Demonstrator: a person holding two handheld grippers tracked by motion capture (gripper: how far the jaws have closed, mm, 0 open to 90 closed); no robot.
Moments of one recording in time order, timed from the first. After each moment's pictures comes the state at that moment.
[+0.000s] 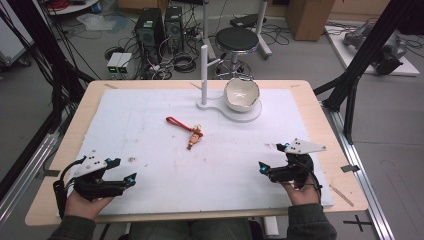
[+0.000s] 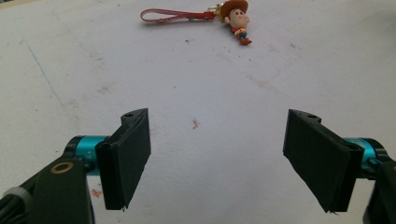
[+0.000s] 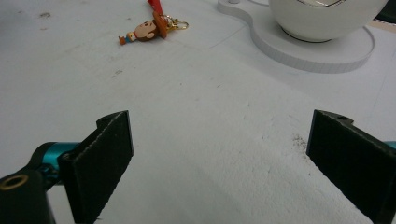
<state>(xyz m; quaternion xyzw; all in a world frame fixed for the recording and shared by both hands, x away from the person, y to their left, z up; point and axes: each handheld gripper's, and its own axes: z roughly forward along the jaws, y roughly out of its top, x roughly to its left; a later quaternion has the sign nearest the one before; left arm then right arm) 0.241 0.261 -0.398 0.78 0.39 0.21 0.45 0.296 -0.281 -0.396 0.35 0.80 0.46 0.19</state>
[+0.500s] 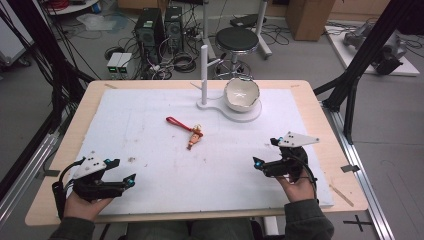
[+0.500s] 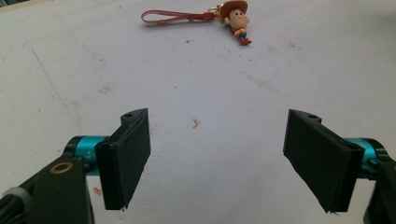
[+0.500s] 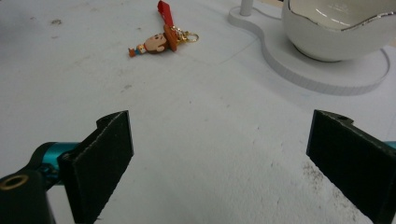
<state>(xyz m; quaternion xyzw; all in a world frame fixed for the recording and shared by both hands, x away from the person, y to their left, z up) 0.238 0.262 -0.398 0.78 0.39 0.21 0.45 0.309 -0.263 -0.380 0.33 0.81 0.46 0.19</state>
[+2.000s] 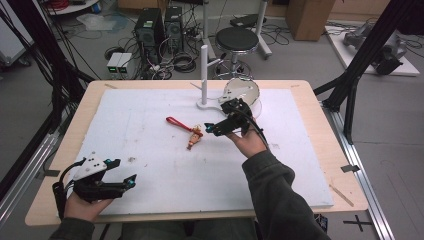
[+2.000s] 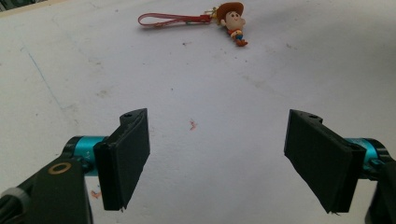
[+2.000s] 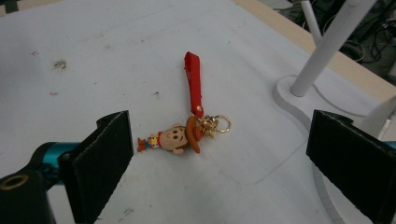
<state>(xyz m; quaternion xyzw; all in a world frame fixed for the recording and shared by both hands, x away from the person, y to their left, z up) 0.237 0.260 -0.398 0.78 0.38 0.21 0.45 0.419 -0.122 -0.334 0.26 0.86 0.41 0.15</state>
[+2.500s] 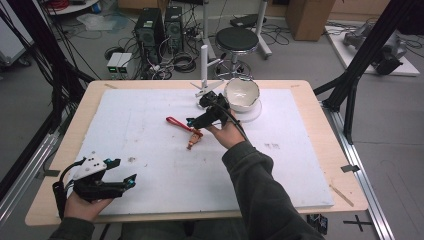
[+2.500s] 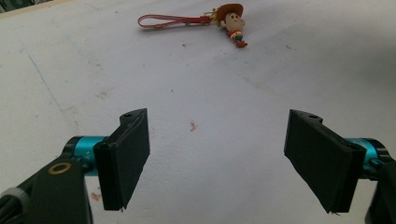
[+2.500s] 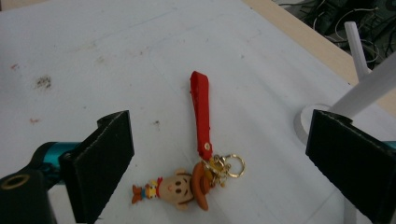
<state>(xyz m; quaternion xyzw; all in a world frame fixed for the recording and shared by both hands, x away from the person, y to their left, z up) 0.238 0.261 -0.398 0.78 0.38 0.21 0.46 0.448 -0.067 -0.344 0.25 0.87 0.40 0.14</state>
